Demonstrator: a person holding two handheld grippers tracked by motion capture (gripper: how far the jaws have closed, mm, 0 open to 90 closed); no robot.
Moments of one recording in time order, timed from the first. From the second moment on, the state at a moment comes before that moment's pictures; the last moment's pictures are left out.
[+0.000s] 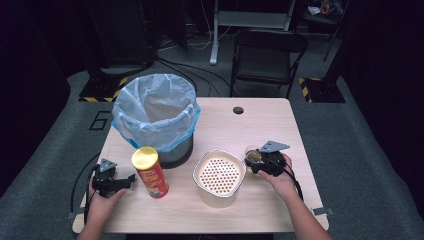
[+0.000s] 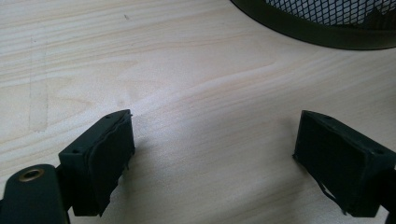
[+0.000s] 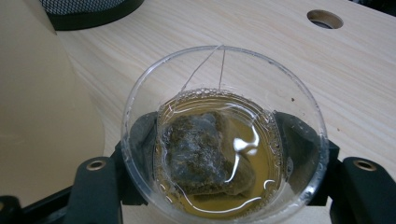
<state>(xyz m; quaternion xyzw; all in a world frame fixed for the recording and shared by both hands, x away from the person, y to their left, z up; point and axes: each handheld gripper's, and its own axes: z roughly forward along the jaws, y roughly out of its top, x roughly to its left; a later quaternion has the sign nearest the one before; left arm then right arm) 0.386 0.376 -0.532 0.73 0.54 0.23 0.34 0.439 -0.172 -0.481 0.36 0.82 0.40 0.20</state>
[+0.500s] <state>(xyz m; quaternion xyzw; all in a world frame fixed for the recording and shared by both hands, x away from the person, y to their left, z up) 0.386 0.376 -0.532 0.73 0.54 0.23 0.34 0.444 -0.168 -0.444 0.32 0.83 0.42 0.19</state>
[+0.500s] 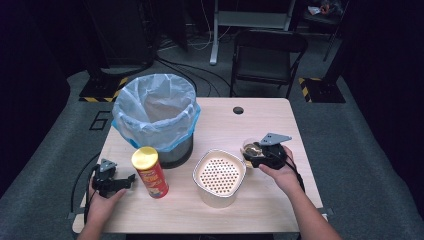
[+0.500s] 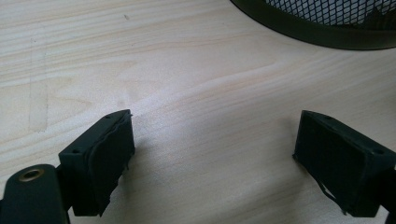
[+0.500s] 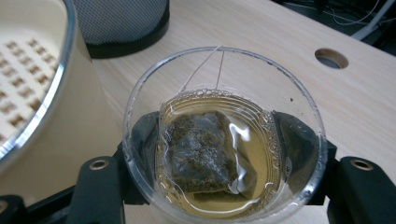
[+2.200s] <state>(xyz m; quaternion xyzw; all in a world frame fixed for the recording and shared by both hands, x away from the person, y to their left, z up) 0.386 0.376 -0.532 0.73 0.54 0.23 0.34 0.478 -0.124 -0.387 0.20 0.84 0.46 0.19</state>
